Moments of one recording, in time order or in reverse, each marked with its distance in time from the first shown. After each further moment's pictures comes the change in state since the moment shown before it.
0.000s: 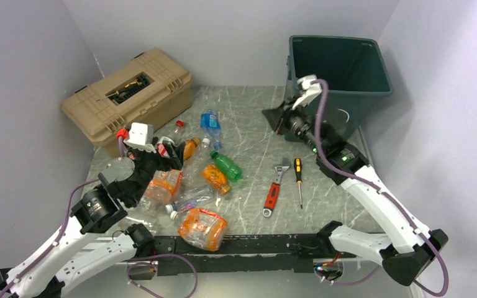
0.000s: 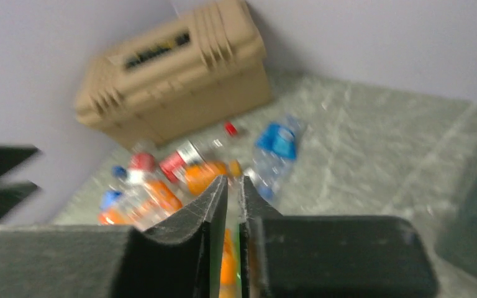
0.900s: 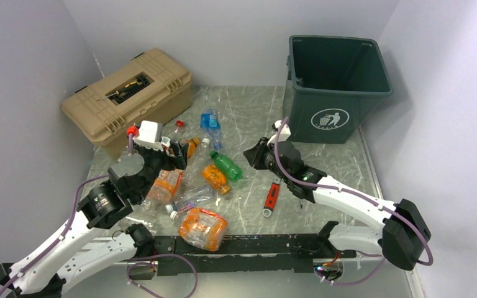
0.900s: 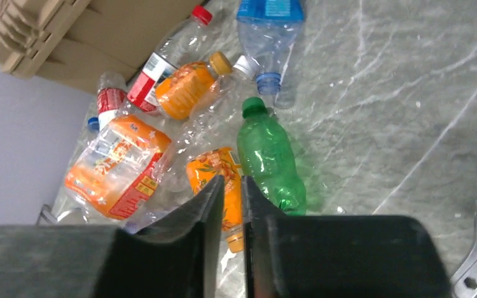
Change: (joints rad) left arm -0.002 0.052 0.000 -0.012 -0.005 0.015; right arm 0.226 0.088 -0.505 0.266 0.259 0.310
